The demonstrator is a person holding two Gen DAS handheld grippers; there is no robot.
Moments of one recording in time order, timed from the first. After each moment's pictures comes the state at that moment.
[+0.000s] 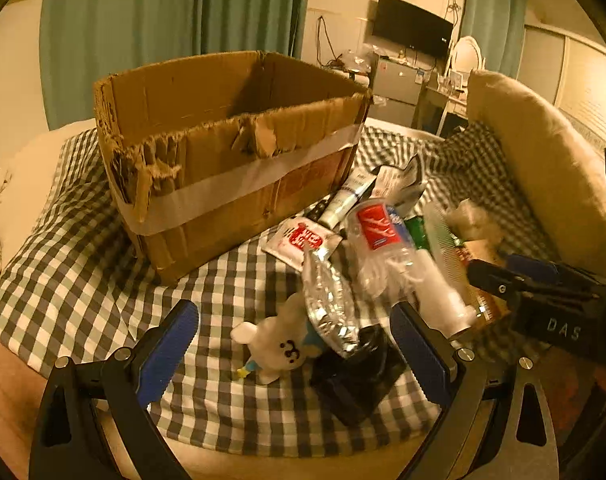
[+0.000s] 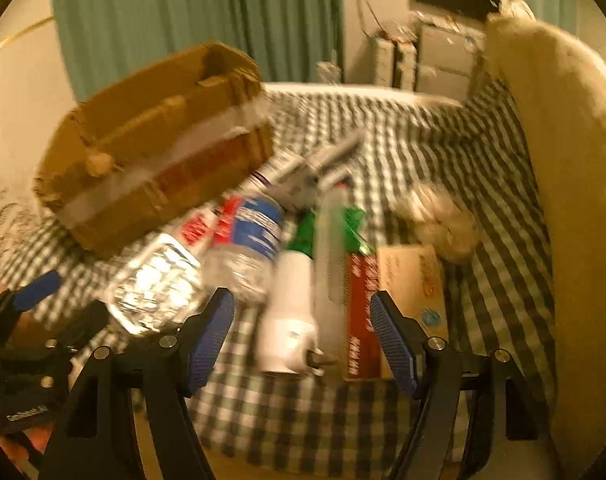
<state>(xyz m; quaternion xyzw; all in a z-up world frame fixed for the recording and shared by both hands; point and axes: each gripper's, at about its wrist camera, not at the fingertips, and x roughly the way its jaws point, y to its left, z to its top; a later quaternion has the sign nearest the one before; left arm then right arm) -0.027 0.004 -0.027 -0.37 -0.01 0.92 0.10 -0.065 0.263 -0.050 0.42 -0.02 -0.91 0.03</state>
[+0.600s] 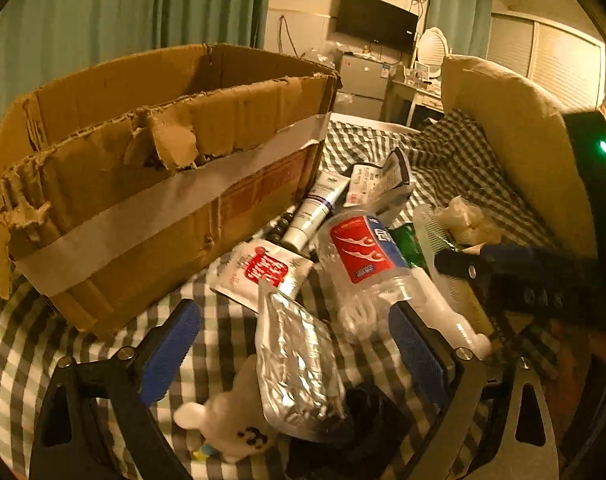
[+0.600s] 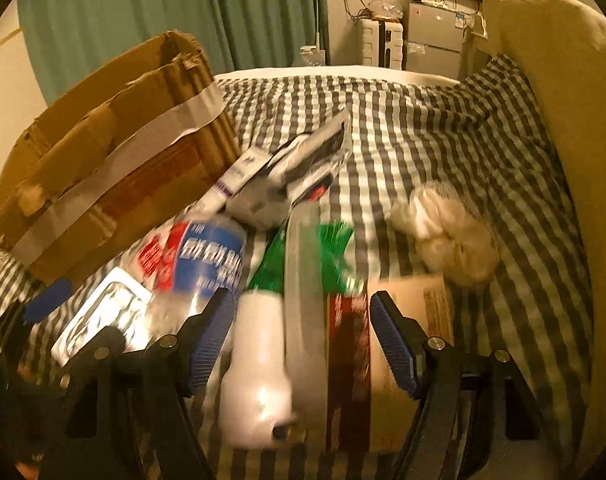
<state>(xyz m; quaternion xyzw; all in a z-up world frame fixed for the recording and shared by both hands) -0.075 0.030 -0.047 -0.35 0.01 0.92 0.16 -0.126 0.276 -0.068 0.44 -0.04 -0.90 0.02</state>
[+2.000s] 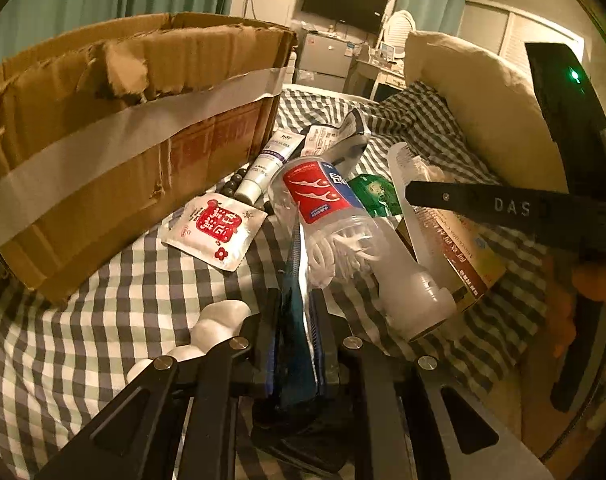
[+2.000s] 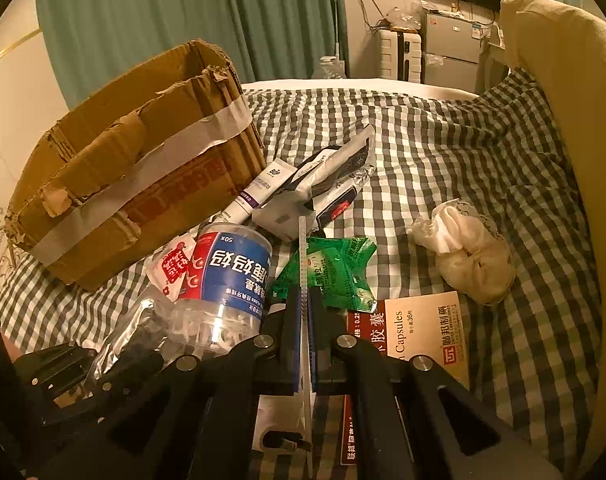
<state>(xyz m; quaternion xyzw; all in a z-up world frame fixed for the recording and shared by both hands) -0.060 0.035 -0.067 -0.39 0.00 0.89 0.24 -0.120 0.270 -0.061 0.42 -0.04 -0.91 0.06</state>
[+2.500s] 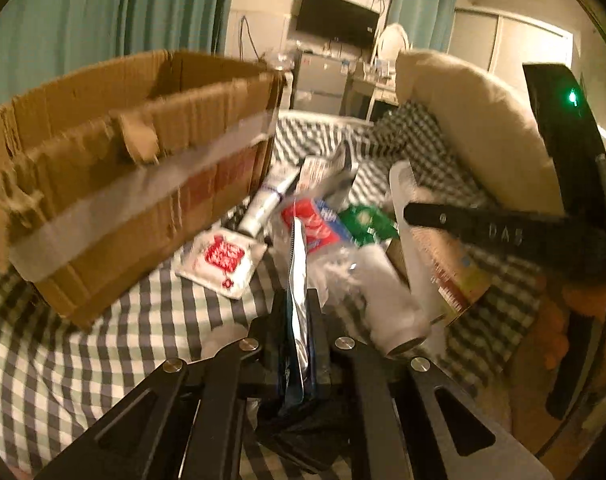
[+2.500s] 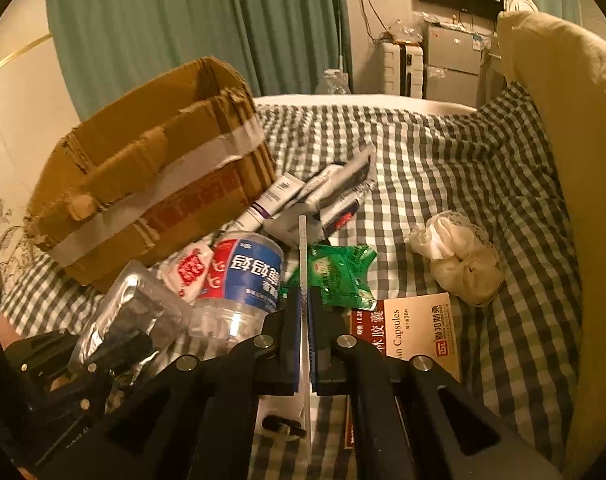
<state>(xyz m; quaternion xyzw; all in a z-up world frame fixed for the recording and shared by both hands) -0.042 0.032 -0.036 -0.35 0.01 0.91 0.23 -0.102 0.267 -0.042 0.39 -0.04 -0.92 0.06</state>
